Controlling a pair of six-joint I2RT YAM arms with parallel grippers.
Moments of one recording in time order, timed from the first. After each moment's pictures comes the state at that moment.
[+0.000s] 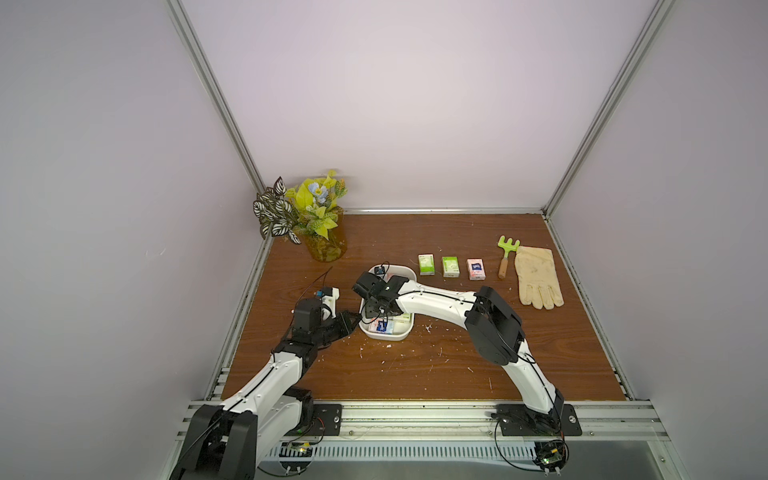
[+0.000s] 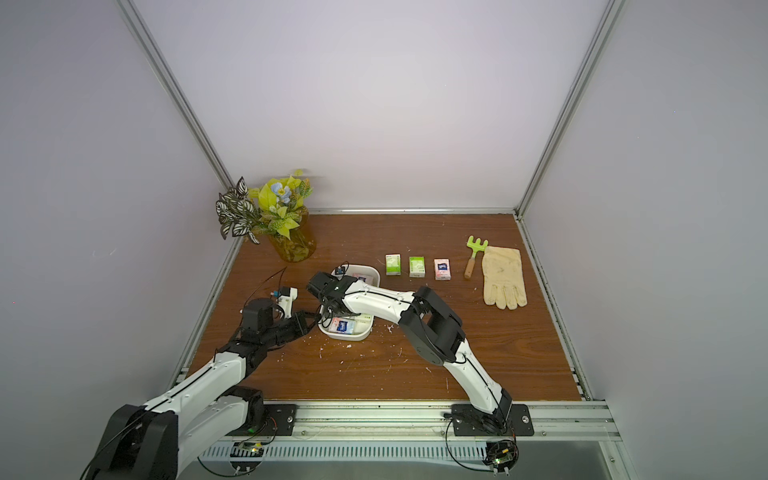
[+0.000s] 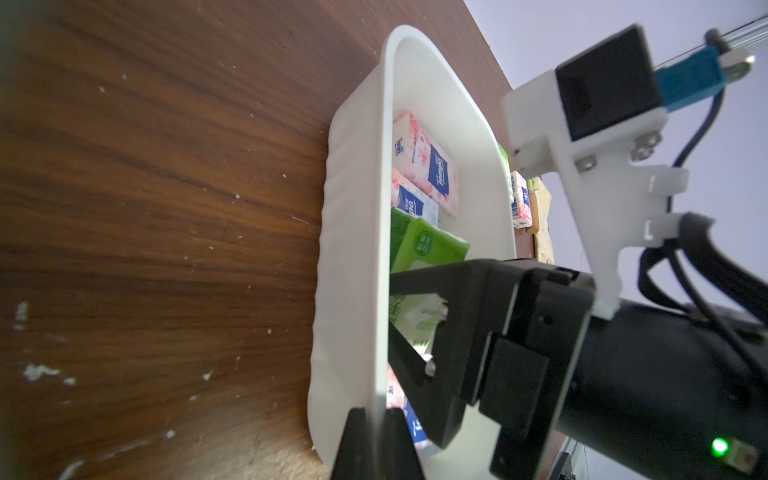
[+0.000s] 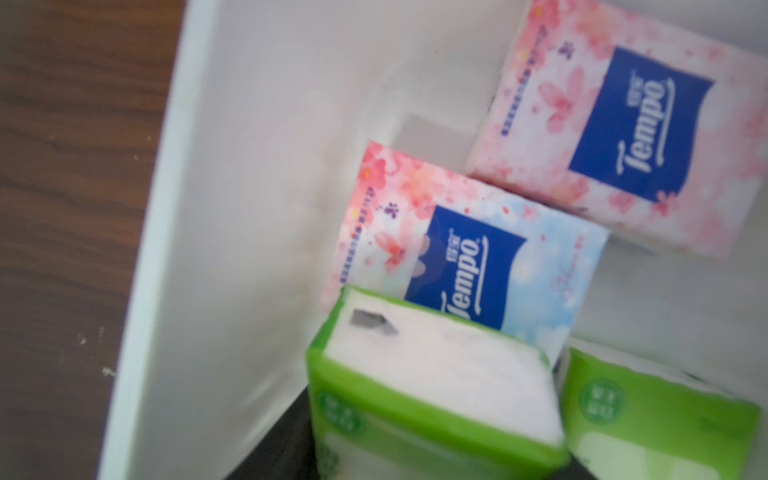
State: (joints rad) left arm -0.16 0.98 0.24 0.13 0.57 -0.66; right arm 1.05 2.24 1.80 -0.75 0.31 0.86
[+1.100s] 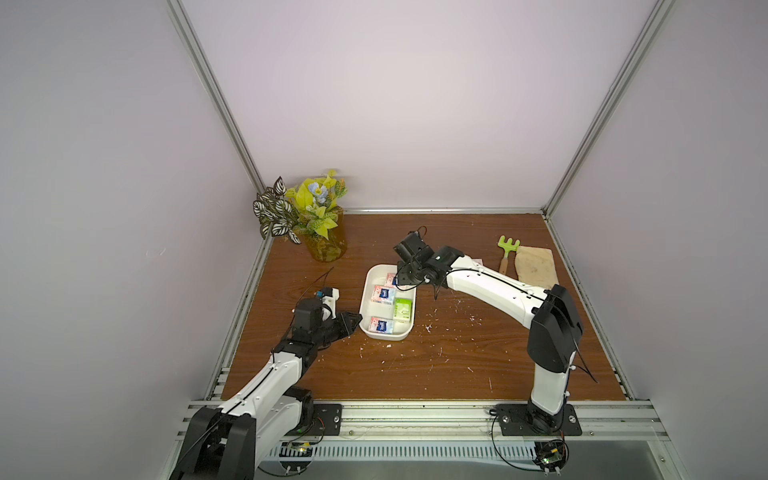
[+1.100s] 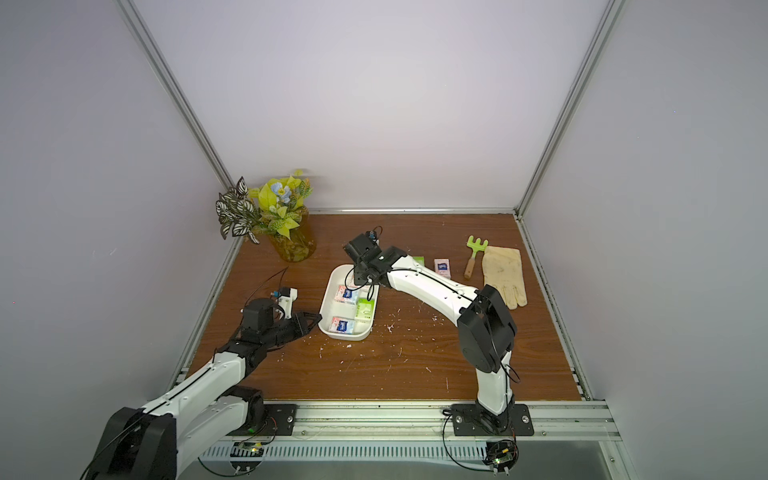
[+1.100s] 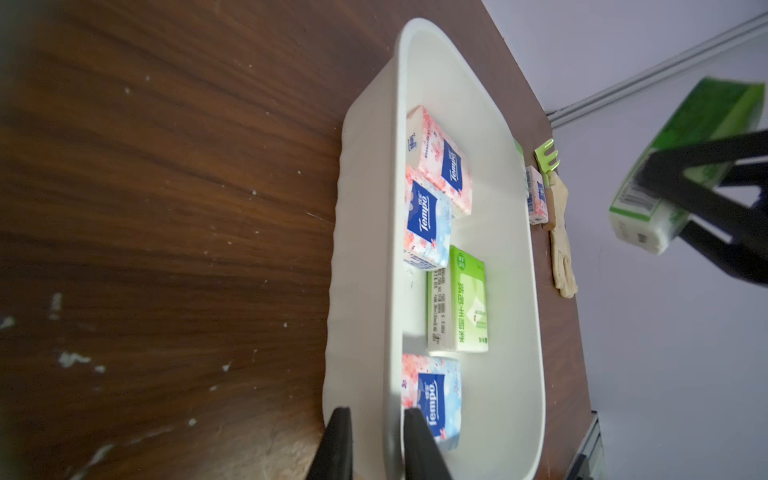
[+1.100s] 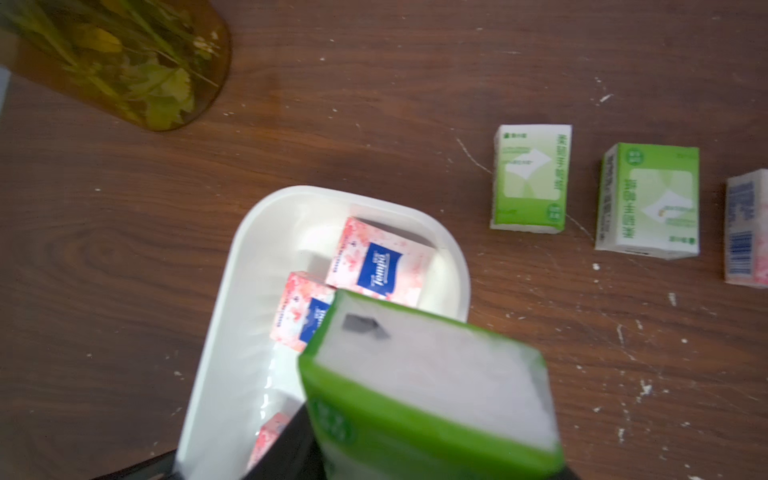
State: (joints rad) left arm -0.16 0.96 0.26 0.05 0.52 -0.63; right arm 0.83 1.87 1.62 -0.77 0.29 0.66
